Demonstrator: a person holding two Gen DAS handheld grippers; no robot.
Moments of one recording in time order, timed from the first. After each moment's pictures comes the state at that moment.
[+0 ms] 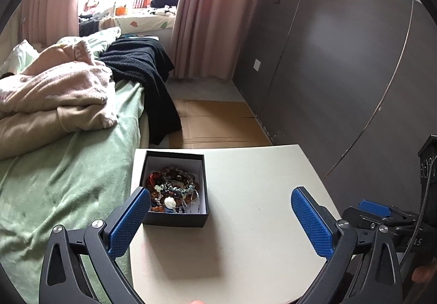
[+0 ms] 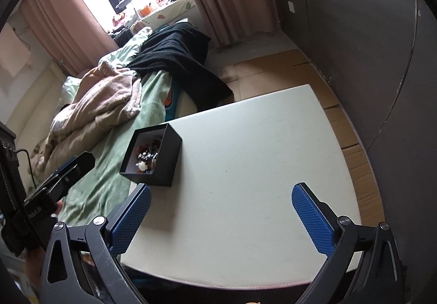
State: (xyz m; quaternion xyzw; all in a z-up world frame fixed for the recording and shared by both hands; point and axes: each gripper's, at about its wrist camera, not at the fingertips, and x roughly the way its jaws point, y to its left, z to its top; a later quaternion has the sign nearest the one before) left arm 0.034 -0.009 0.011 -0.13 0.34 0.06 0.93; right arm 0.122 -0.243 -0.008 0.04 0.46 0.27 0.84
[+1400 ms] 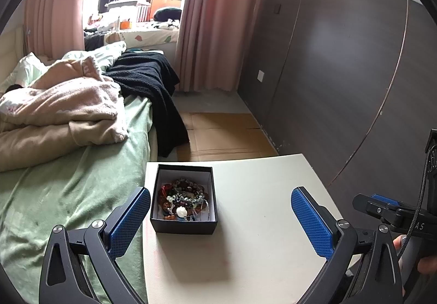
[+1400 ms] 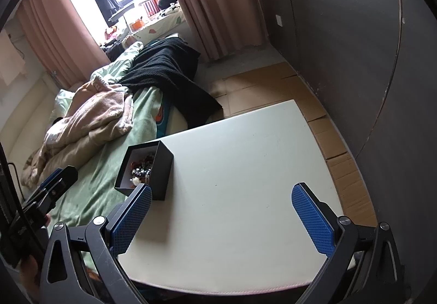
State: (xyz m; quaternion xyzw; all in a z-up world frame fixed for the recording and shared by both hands) left arm 0.022 -0.007 0.027 -0.11 0.32 0.07 0.94; right arm 0.115 -0.256 0.008 0.05 0.43 0.23 0.87
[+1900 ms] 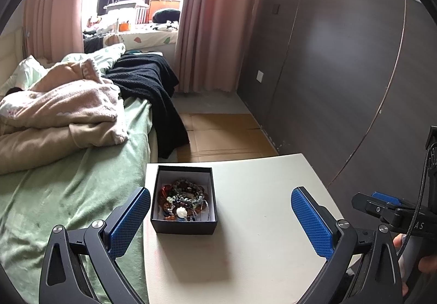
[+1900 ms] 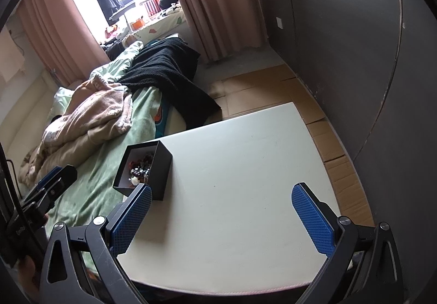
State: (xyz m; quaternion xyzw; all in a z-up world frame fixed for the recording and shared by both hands) left arm 0.022 -0.008 0.028 -0.11 0.31 0.07 0.94; right arm 0.114 -0.255 0.010 0.04 0.43 0.23 0.87
